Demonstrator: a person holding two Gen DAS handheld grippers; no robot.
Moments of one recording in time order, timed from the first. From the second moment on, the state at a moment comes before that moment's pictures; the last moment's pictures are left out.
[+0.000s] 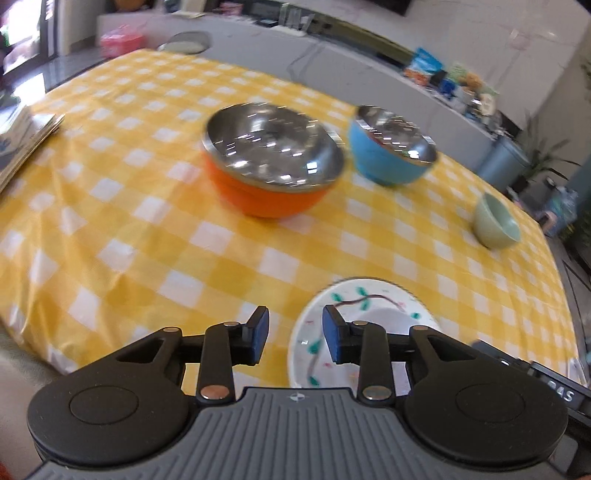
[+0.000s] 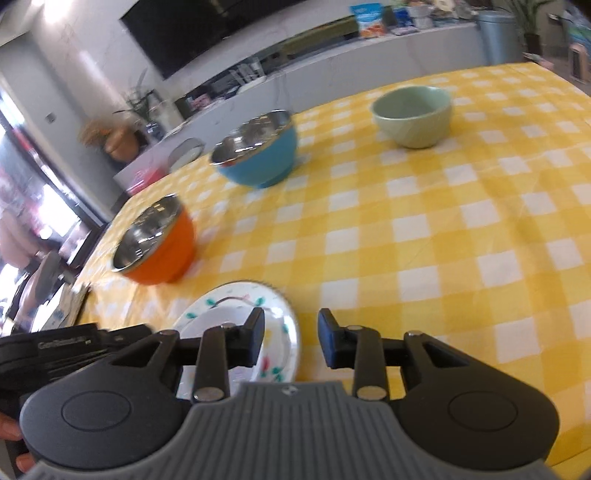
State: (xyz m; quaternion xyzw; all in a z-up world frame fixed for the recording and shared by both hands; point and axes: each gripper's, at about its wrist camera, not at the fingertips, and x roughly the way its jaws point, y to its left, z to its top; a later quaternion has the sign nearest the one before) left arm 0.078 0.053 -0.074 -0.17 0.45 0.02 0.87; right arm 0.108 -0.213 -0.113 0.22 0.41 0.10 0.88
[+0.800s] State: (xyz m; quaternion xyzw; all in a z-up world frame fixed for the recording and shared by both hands) left arm 0.080 0.055 -0.090 -0.18 0.47 -0.01 0.86; right arm 0.116 -0.206 -0.126 0.23 0.43 0.12 0.86
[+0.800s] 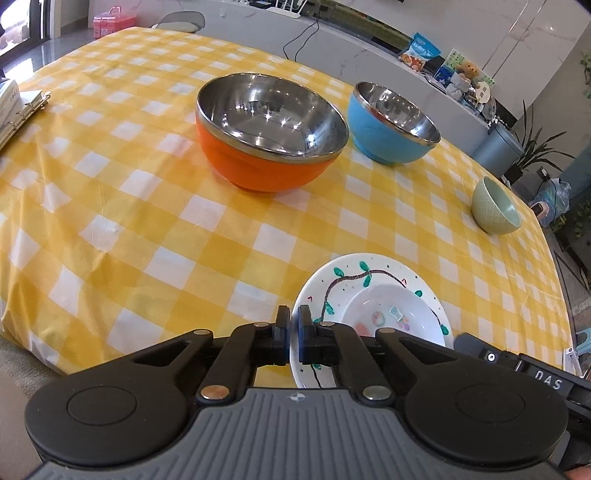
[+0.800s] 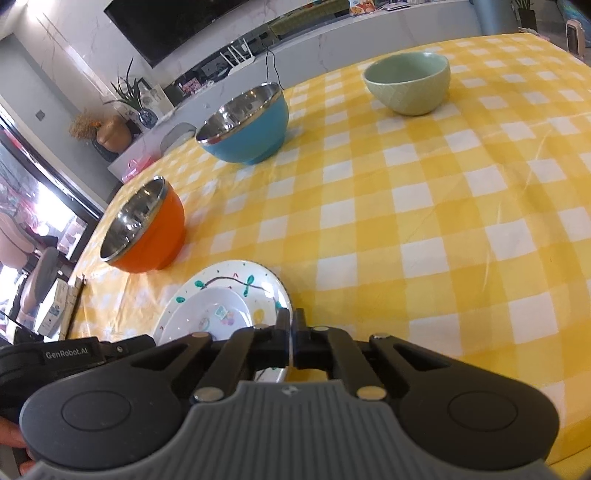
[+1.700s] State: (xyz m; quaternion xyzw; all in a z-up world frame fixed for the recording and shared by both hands) left arm 0.110 0.102 -0.023 -0.18 0.38 0.05 0.91; right arm 0.152 -0.174 -0.077 0.19 0.39 0.12 0.89
